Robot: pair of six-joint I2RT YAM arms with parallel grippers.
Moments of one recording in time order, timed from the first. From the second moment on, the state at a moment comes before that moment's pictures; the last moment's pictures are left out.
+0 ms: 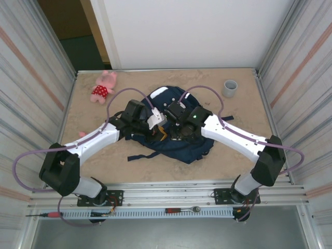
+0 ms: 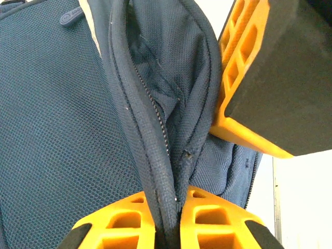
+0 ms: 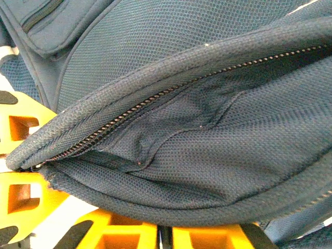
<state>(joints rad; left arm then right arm) -0.58 1.43 0.95 -0.35 0.71 0.35 0.91 1.55 1.39 -1.04 0.11 0.85</state>
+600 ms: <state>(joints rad) -0.55 1.42 0.95 -0.40 0.65 0.49 0.79 1.47 1.27 -0.94 -0.12 0.67</state>
